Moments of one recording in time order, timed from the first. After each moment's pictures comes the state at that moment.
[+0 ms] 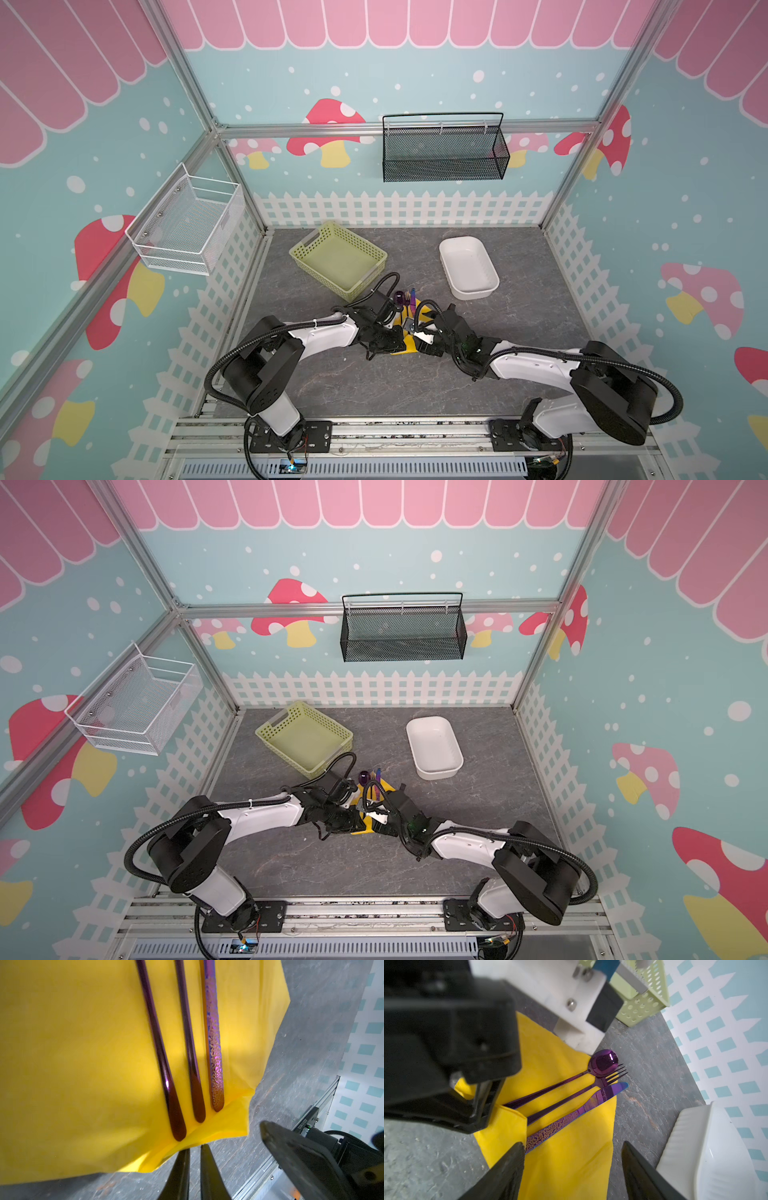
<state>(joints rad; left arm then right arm) -0.70 1.65 0.86 -0.31 0.44 -0.71 0.86 1.38 0.57 0.20 0.15 -0.50</state>
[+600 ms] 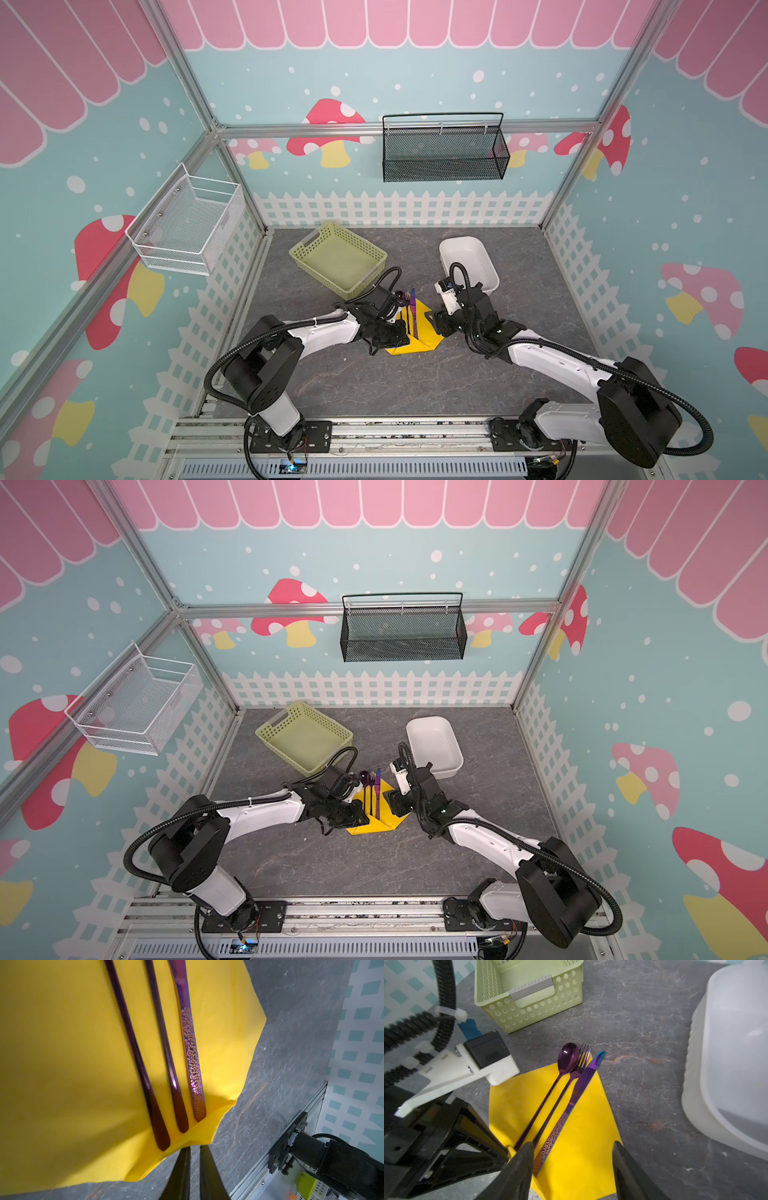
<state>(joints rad) -0.70 1.66 0.91 -0.31 0.44 -0.72 0.62 1.29 0.65 0.00 -0.11 0.22</state>
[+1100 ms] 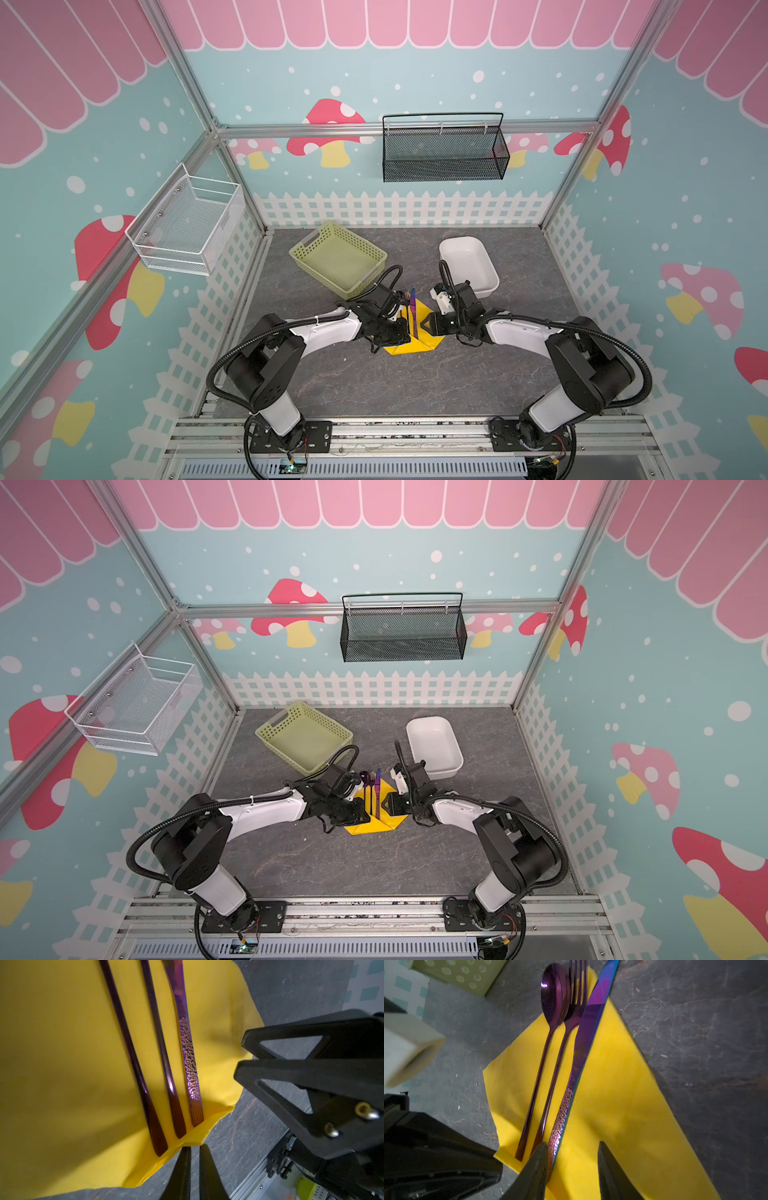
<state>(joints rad) -0.70 1.67 0.94 -0.32 0.42 -0.73 0.54 1.60 0.76 -0.05 -0.33 0.42</state>
